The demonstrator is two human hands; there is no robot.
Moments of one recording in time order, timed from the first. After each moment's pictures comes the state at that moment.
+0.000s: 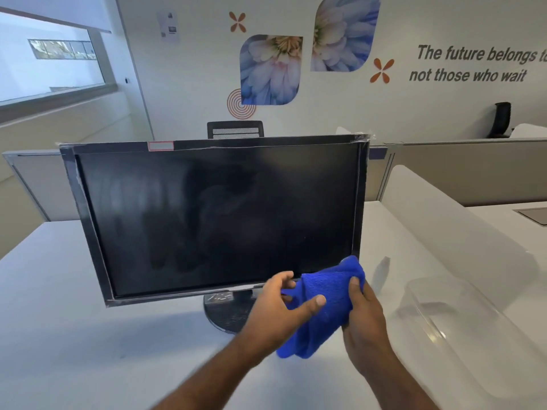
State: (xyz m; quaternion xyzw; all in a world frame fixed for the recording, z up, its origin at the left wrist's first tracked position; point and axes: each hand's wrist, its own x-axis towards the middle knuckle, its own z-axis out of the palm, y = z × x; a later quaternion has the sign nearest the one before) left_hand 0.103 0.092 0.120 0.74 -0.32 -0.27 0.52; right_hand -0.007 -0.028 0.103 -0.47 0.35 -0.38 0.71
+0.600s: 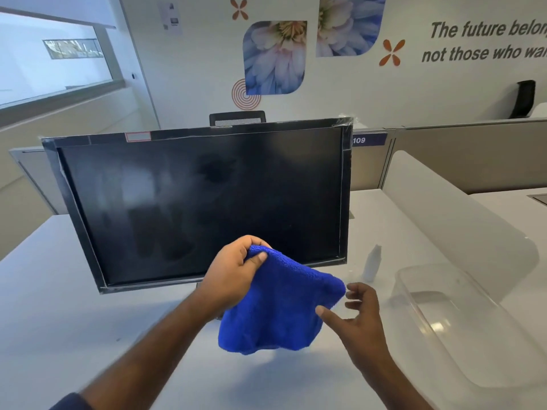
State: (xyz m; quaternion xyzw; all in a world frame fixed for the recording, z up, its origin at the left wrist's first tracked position) left_hand 0.118 0.098 0.178 0.78 -0.37 -0.15 0.48; right_hand -0.061 -0.040 0.070 -0.67 0.38 -0.31 0.55
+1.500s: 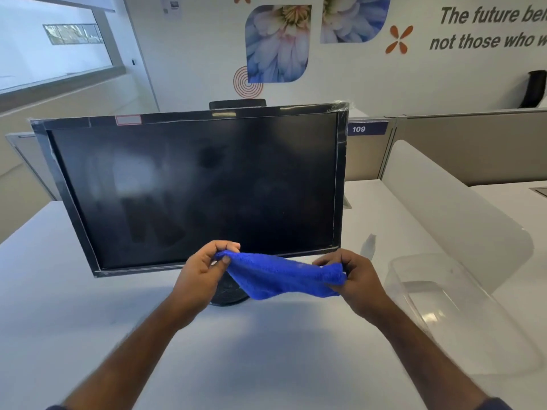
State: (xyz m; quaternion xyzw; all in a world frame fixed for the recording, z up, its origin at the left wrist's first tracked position) left_hand 0.136 0.124 0.123 0.73 -0.32 -0.15 0.58; right_hand -0.049 -0.099 0.100 -0.77 0.16 -0.27 0.56
